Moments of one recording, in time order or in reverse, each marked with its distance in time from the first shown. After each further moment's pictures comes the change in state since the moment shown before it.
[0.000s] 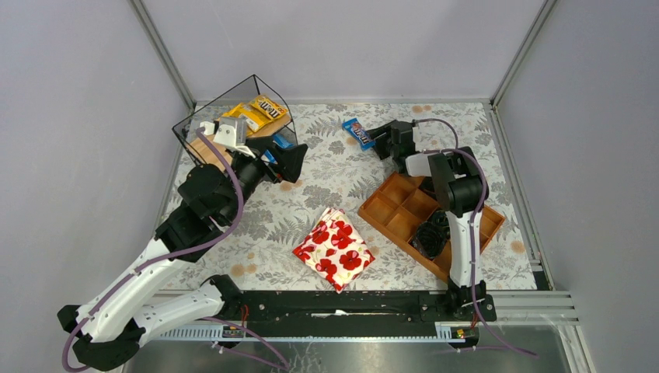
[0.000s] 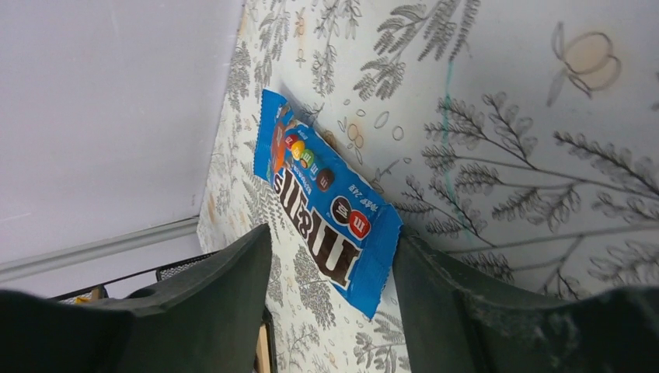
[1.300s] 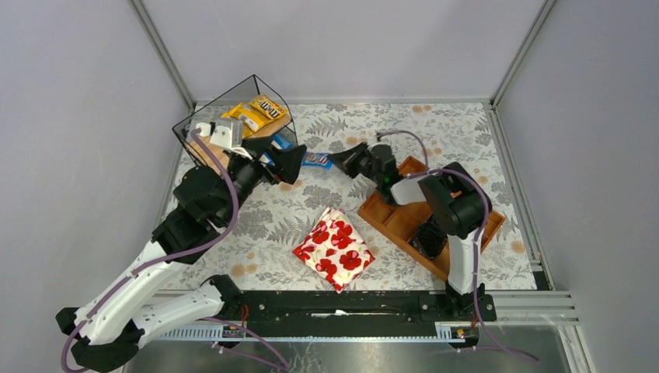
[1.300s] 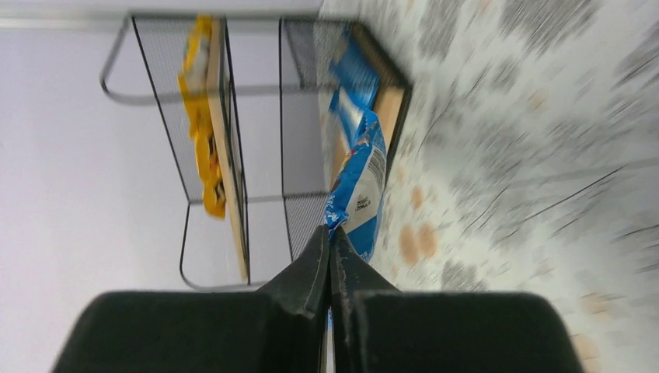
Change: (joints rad) left arm 0.000 -0.014 0.000 0.000 0.018 -0.008; right arm 0.216 -0.216 -0.337 0.399 -0.242 0.124
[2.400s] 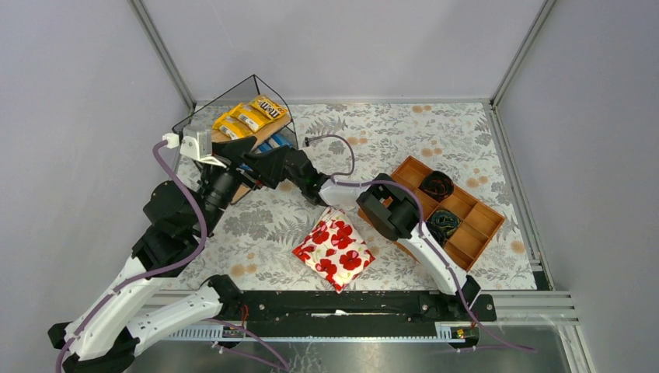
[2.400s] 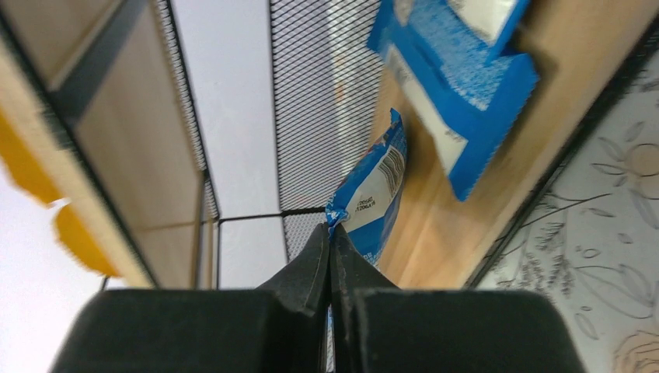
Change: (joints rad) left arm 0.000 -0.106 0.000 0.007 0.000 -0.008; right arm 0.393 0.486 0.811 -0.307 0.385 0.097
